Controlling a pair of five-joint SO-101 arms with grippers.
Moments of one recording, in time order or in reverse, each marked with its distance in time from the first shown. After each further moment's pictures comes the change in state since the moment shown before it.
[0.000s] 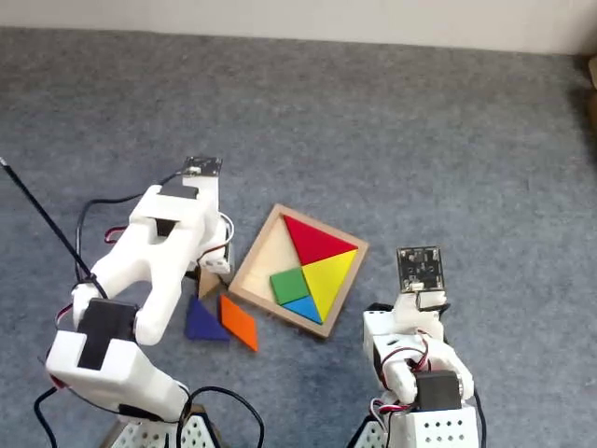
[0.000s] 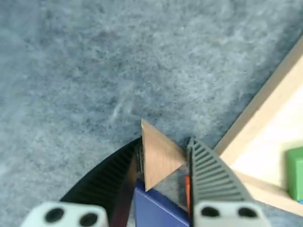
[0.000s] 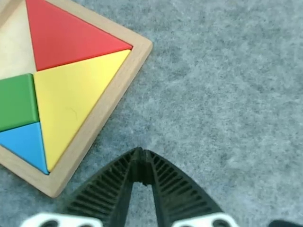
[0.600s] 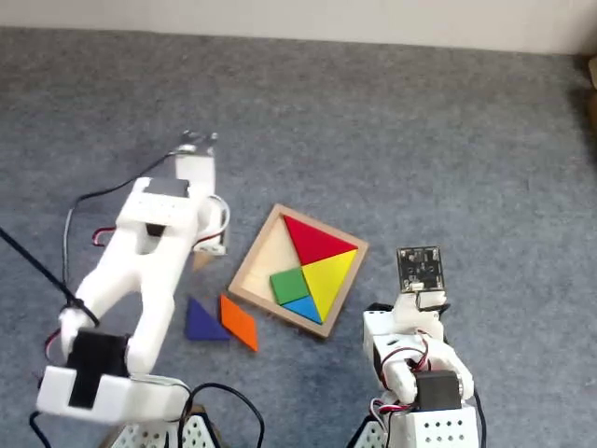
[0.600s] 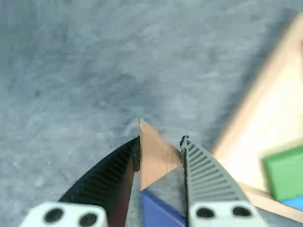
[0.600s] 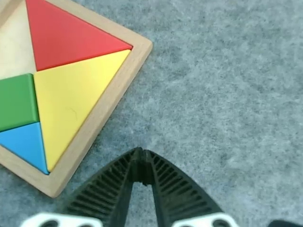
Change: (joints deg) left arm 3.1 -12.0 -0.4 -0.2 -3.3; right arm 0.0 0.0 0.0 0.0 0.0
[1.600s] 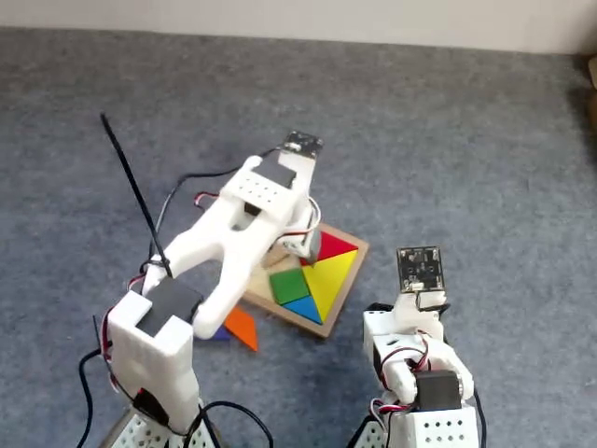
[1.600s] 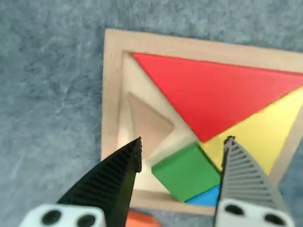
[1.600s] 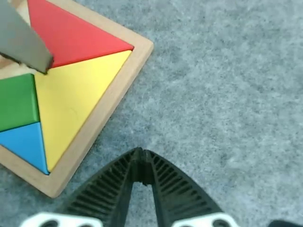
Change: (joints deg) left arm 20.1 23.0 -26.4 10.2 6.3; right arm 0.0 0.0 0.0 0.0 0.0
